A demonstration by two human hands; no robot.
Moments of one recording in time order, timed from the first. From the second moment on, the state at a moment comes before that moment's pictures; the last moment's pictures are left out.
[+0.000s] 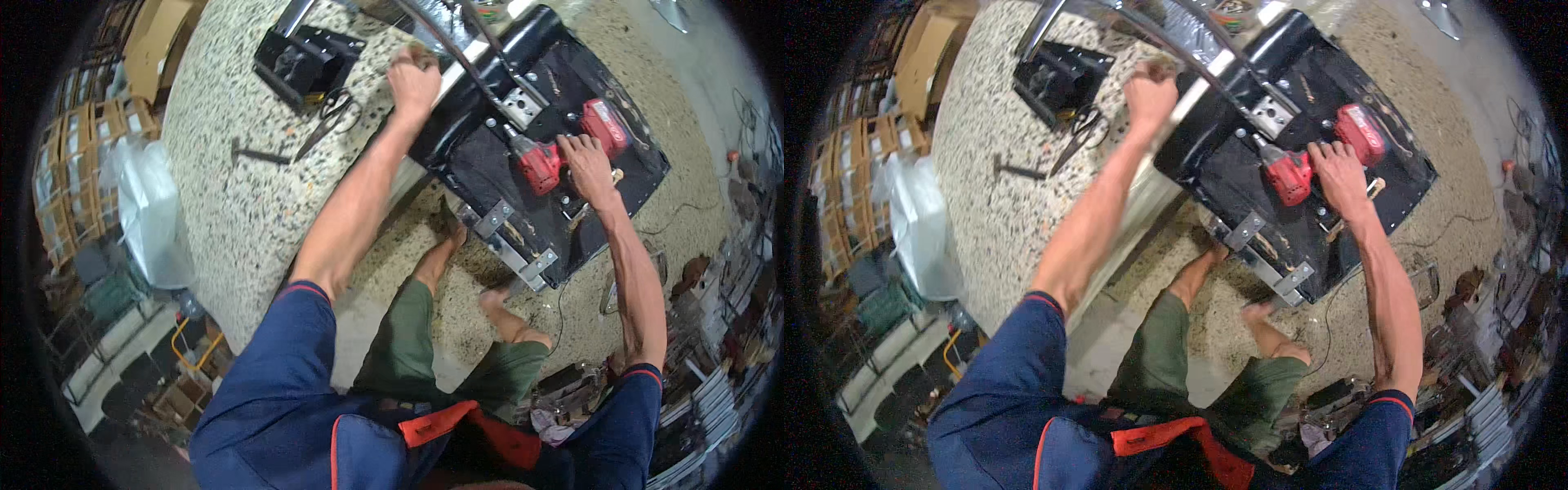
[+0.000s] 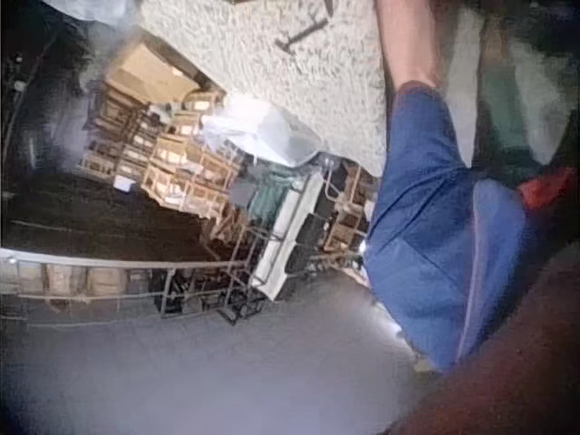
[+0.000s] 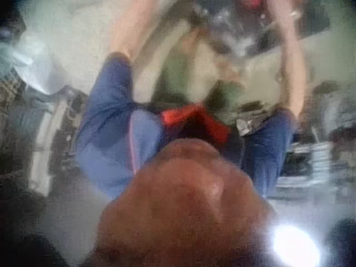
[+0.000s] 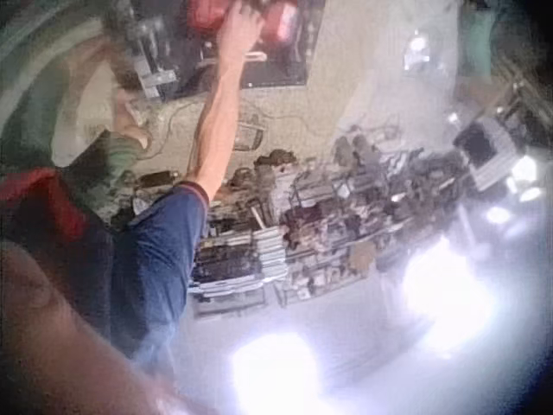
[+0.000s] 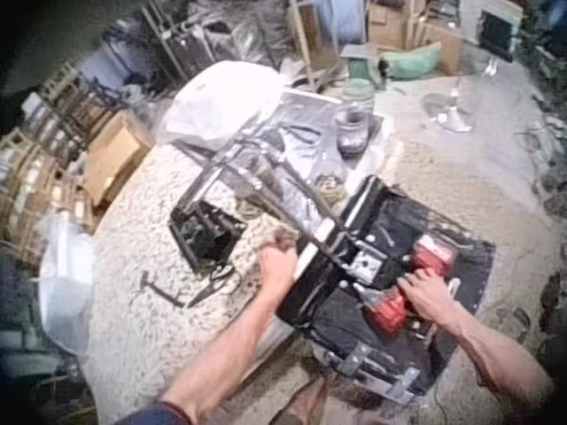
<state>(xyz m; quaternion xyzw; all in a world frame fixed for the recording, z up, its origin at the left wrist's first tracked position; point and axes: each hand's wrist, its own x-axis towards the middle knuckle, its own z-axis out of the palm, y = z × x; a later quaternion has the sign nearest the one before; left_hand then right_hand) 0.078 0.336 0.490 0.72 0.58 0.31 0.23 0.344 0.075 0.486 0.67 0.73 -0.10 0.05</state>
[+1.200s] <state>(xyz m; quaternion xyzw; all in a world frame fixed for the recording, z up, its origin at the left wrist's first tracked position) 0.129 -0.074 0.459 -0.15 0.60 0.01 0.79 0.193 -0.209 0.542 0.83 0.30 -0.45 -0.14</state>
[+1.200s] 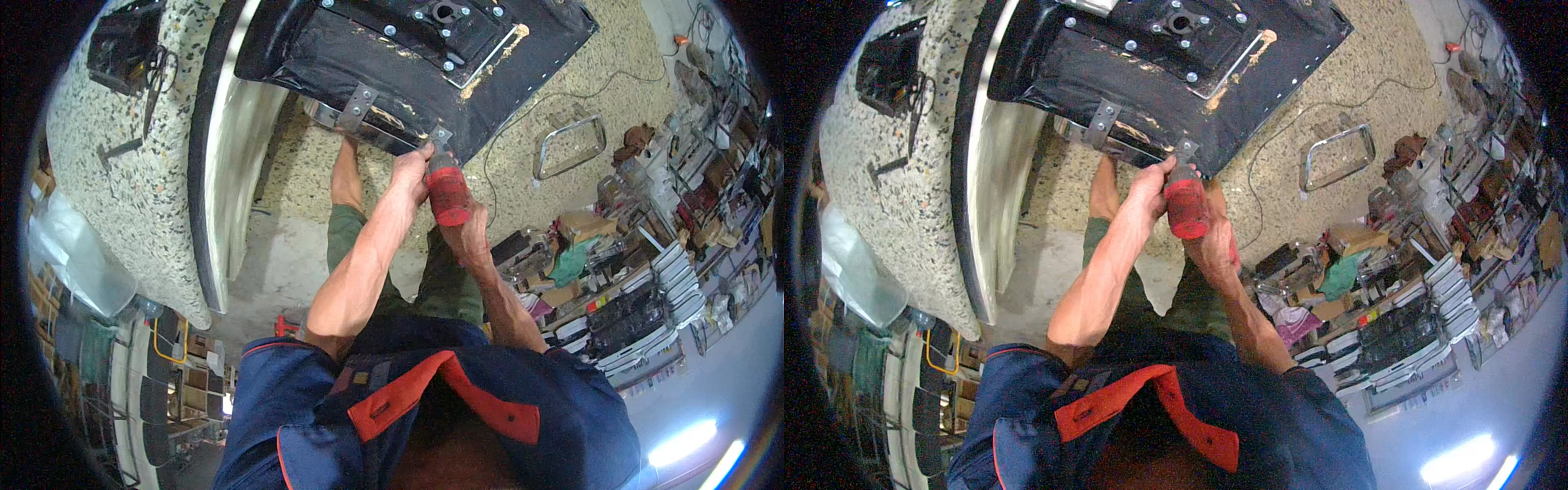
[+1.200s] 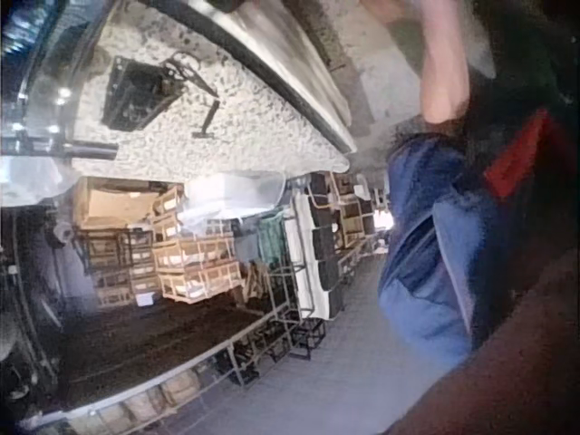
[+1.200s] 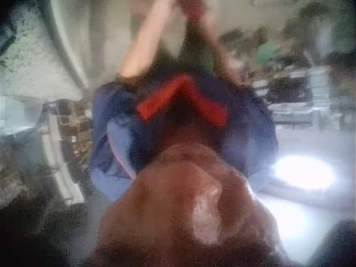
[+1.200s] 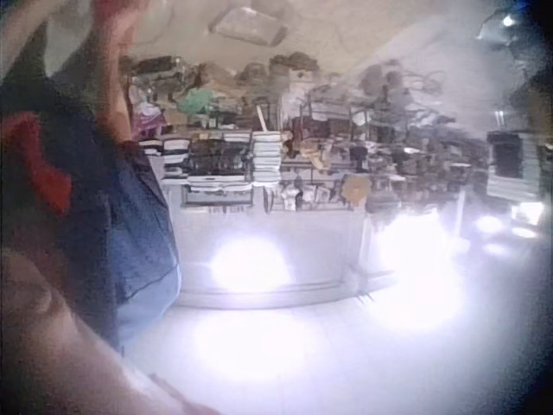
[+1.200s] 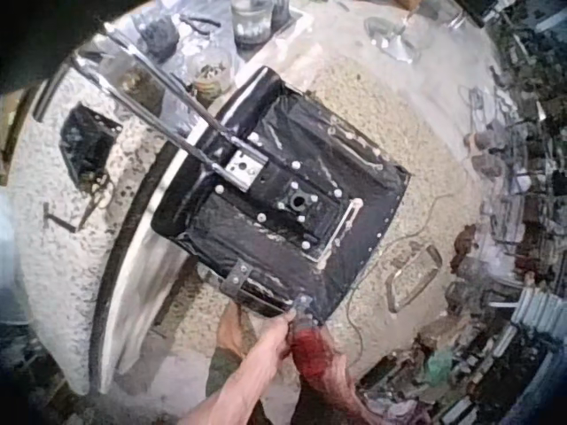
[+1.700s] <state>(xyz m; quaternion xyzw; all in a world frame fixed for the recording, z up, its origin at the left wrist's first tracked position) 0.156 -0.083 0.446 -0.08 0.65 -0.02 0.75 0.212 -0.216 0.507 0.85 0.30 -0.42 -0.10</state>
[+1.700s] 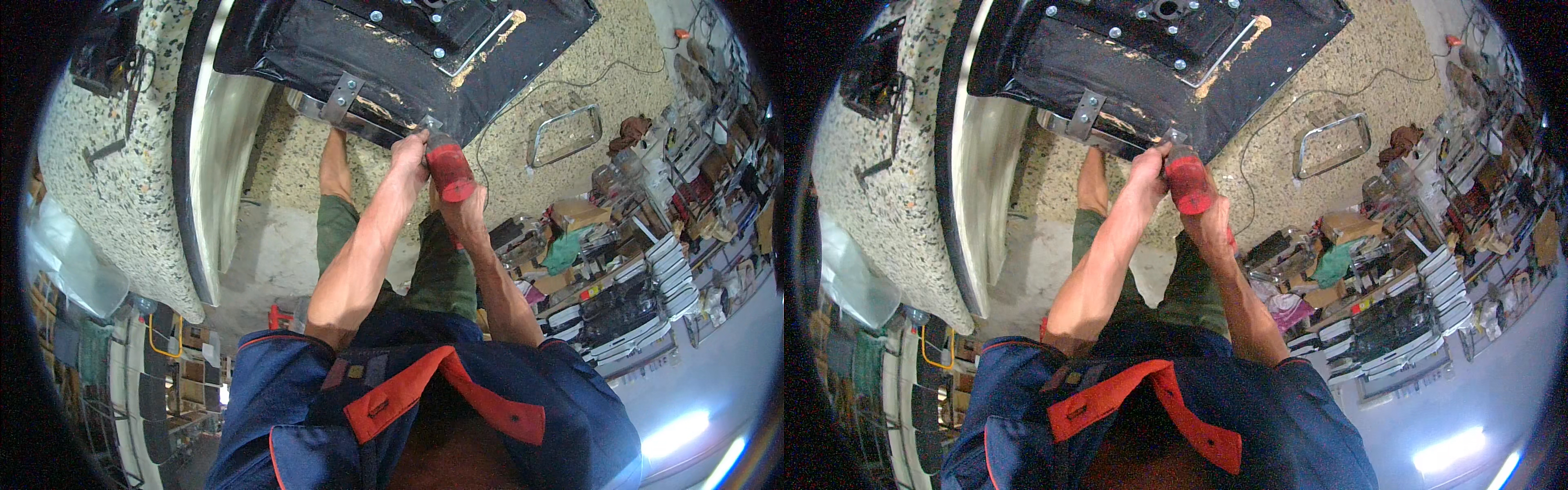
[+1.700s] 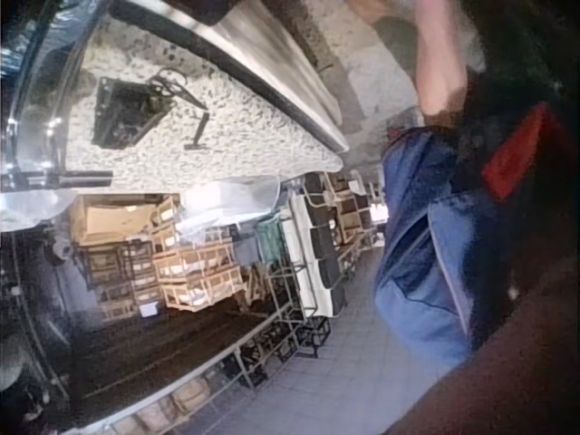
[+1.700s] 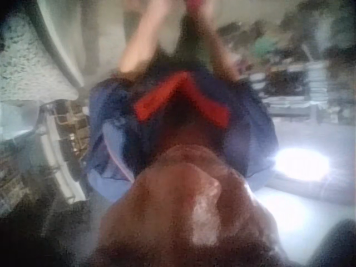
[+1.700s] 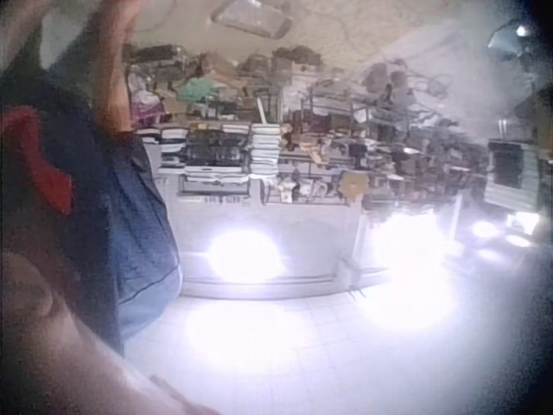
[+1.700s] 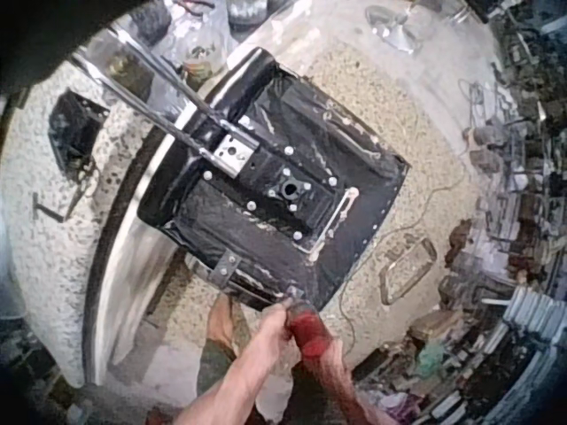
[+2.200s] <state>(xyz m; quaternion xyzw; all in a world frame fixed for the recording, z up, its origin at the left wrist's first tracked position) 0.150 -0.094 0.418 -0.20 0.60 0.04 0.77 0.245 -0.181 0.518 0.84 0.25 -0.48 0.00</state>
